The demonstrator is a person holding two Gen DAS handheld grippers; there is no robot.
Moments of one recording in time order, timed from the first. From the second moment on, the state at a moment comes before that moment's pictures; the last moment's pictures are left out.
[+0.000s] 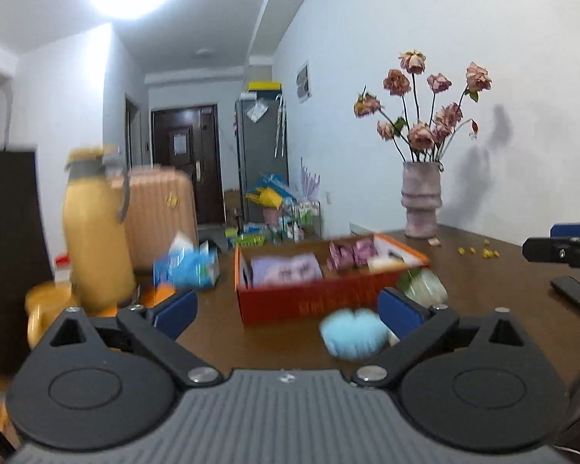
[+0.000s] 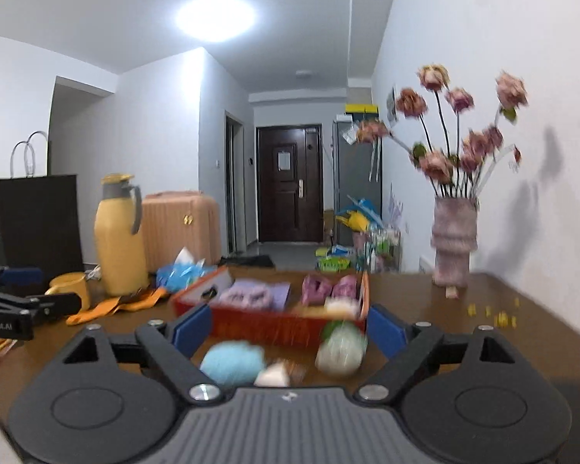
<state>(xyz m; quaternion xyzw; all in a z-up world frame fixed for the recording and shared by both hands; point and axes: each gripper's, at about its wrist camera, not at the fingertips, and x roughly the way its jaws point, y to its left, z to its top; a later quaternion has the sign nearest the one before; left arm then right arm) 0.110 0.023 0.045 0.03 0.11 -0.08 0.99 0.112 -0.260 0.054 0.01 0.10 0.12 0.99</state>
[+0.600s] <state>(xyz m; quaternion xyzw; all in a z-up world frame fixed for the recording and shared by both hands) 0.146 0.037 0.007 -0.07 0.23 -0.14 0.96 0.117 -0.251 0.010 0.08 0.20 0.18 0.96</state>
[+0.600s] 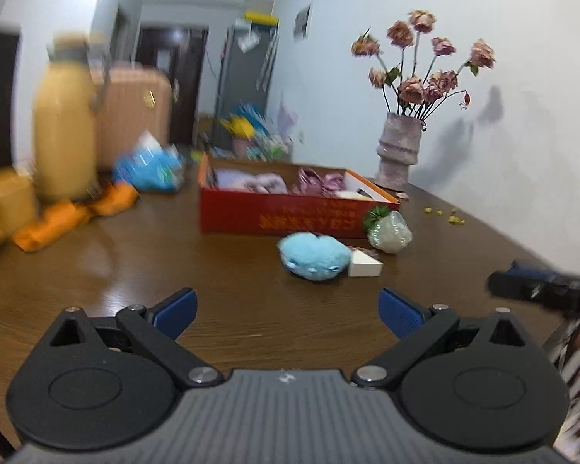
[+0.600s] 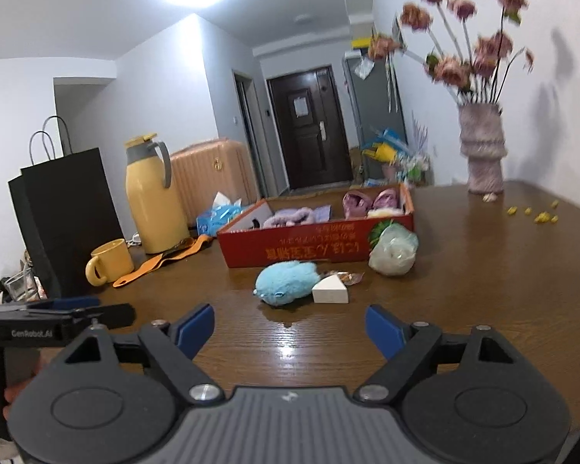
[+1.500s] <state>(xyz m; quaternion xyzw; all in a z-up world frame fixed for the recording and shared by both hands) 0.352 0.044 -0.045 -0.23 0.37 -0.24 0.87 0.346 -0.205 -0.045 0.14 0.31 0.25 0.91</state>
